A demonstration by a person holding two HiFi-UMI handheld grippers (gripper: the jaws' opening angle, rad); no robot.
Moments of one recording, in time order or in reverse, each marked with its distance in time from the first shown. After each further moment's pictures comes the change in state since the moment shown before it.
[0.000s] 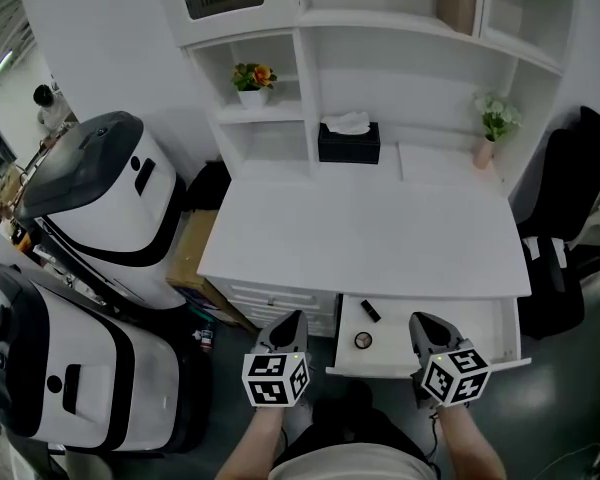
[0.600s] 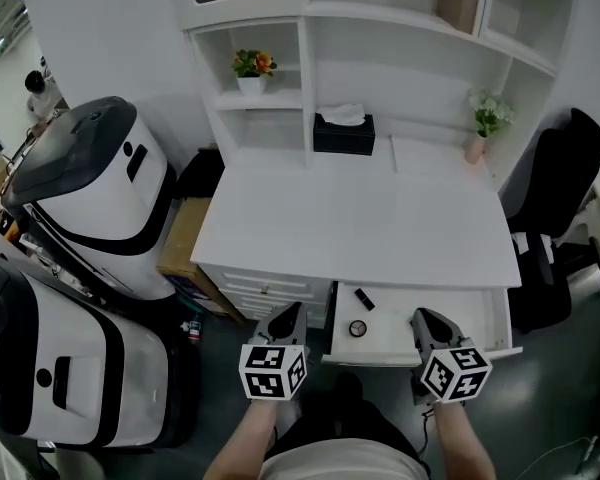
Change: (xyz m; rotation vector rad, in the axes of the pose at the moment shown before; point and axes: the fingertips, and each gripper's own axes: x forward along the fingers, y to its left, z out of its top) left arm -0.011 -0.004 -0.004 0.004 -0.002 -0.075; right arm -0.022 0.001 -0.009 0.015 -0.008 -0.104
